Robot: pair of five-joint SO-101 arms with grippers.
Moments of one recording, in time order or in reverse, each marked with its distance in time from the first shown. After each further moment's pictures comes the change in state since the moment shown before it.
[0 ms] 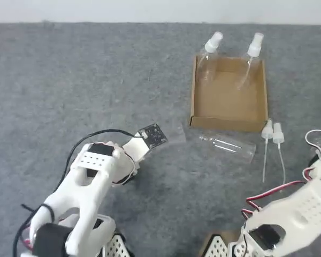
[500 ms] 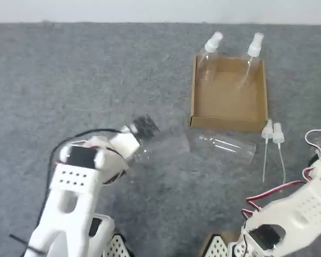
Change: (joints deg) left arm -2.3 -22.2 -8.1 22.6 1.1; right arm -0.2 0.0 0.0 0.0 0.0
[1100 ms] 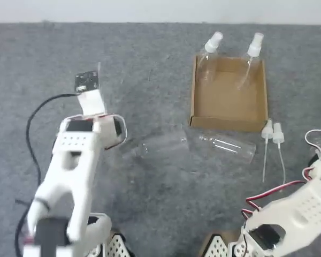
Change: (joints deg) left arm -8.1 26.7 -10.7 -23.2 57.6; right arm 0.0 0.0 0.0 0.0 0.0
